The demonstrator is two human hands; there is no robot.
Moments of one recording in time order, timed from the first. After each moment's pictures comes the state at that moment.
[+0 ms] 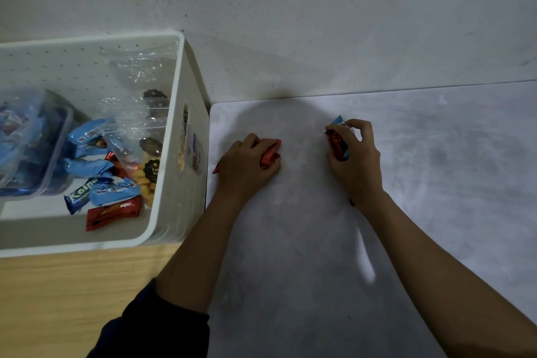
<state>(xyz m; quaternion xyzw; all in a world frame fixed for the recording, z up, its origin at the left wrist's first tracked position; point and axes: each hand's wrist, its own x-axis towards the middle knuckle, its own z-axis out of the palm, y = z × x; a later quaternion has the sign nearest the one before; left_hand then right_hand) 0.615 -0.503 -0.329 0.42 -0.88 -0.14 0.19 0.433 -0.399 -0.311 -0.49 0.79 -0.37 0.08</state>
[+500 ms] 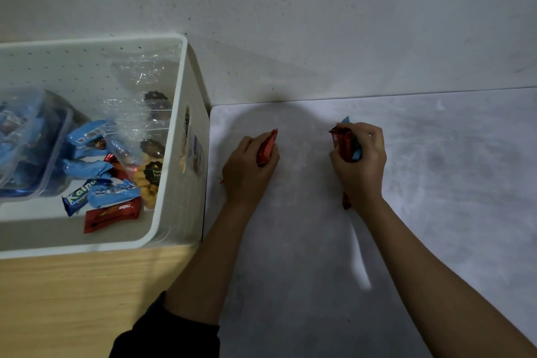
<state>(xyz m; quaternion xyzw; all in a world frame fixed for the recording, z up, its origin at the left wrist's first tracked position) 0.603 -0.485 -0.322 0.47 -0.78 -0.23 0.34 0.437 -0.399 -0.308 -0.41 0.75 -0.51 0.06</state>
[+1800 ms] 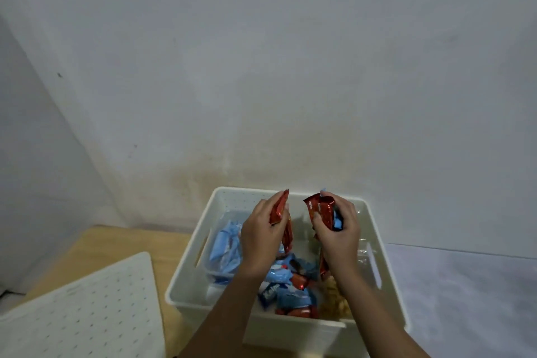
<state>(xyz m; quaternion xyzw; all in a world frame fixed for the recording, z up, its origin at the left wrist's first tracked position) 0.875 -0.593 -0.132 0.47 -0.71 -0.27 0.45 0.751 -0.545 -0.126 -0.44 0.57 -0.68 0.13</state>
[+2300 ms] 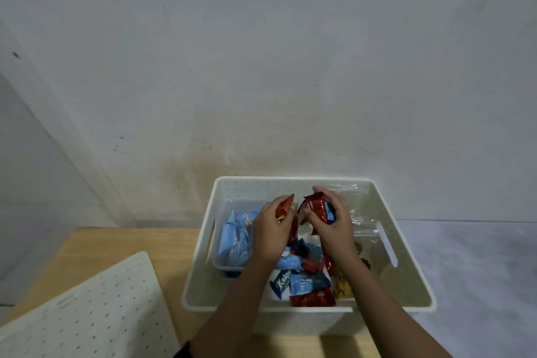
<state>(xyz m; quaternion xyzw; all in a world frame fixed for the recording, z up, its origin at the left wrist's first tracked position) 0.886 -0.622 -0.174 0.48 -0.69 -0.40 0.37 0.774 -0.563 -0.158 -0.44 0.63 -0.60 0.22</state>
